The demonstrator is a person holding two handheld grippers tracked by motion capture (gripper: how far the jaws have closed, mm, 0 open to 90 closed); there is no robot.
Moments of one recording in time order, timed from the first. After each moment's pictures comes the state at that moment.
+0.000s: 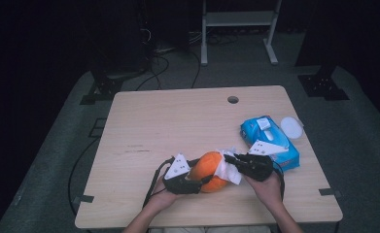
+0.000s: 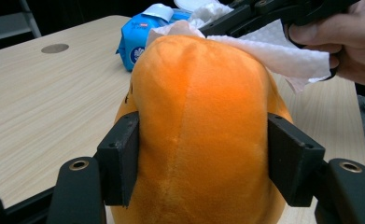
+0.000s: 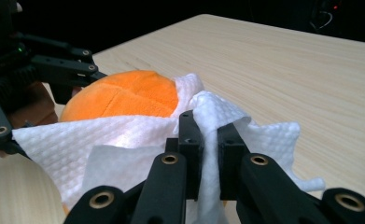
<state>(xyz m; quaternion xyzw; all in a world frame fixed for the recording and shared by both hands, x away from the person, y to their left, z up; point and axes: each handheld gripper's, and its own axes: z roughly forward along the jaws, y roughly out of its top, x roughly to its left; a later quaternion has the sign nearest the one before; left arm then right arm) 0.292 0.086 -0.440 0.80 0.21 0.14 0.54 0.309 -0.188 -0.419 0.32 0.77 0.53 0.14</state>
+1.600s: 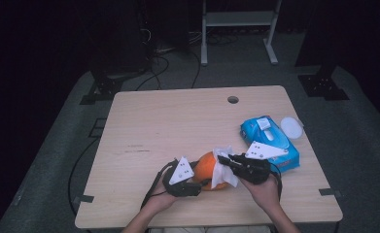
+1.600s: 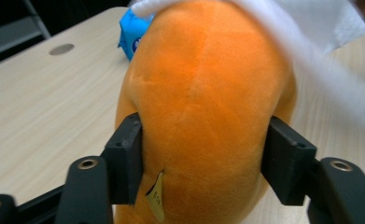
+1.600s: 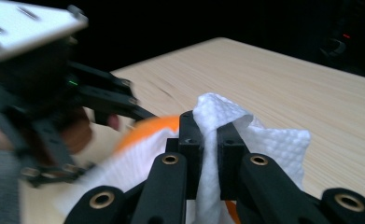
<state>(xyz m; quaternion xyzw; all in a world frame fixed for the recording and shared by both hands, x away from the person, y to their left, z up) 0.281 0.081 -0.432 0.83 0.17 0.19 0.50 0.290 -0.171 -0.394 0.27 0.76 0.57 0.14</state>
